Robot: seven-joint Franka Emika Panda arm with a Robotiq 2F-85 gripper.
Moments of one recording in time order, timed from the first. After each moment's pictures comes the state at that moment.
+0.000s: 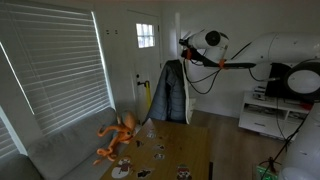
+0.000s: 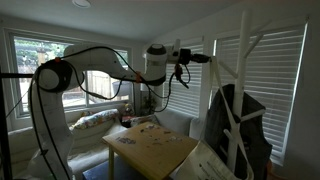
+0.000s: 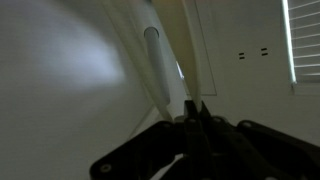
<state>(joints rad) -0.36 -0.09 -0.17 -1.62 -1.21 2.86 1.50</state>
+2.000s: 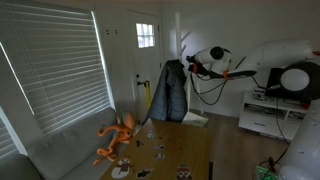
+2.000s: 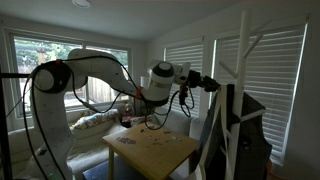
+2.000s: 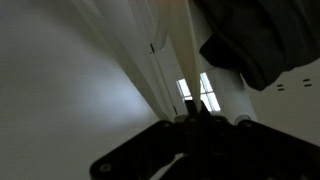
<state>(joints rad) -0.41 -0.06 -0.27 -1.80 -1.19 2.99 1.57</state>
